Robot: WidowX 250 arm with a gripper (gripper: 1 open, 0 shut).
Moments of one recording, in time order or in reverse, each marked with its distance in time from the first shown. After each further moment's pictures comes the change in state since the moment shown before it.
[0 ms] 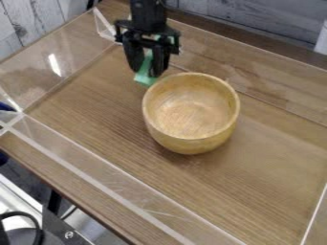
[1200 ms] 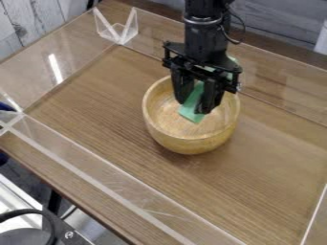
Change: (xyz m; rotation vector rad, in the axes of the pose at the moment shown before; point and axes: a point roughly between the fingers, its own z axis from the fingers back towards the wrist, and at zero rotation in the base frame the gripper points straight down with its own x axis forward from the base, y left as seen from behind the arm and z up) arm -0.048 -0.105 0.012 -0.001 0.006 -0.200
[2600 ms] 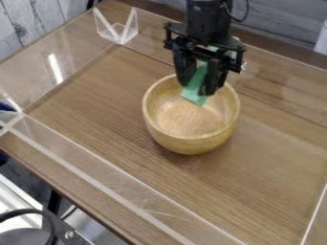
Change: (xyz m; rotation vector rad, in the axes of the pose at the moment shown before) arm 0.005 0.002 0.019 0.002 -0.017 0.020
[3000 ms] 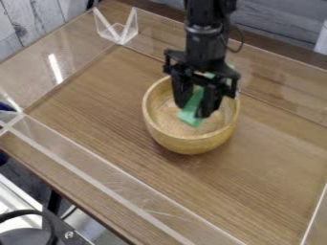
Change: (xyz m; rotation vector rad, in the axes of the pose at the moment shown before) arm -0.006 0.002 -0.024 -0.001 0.074 0.009
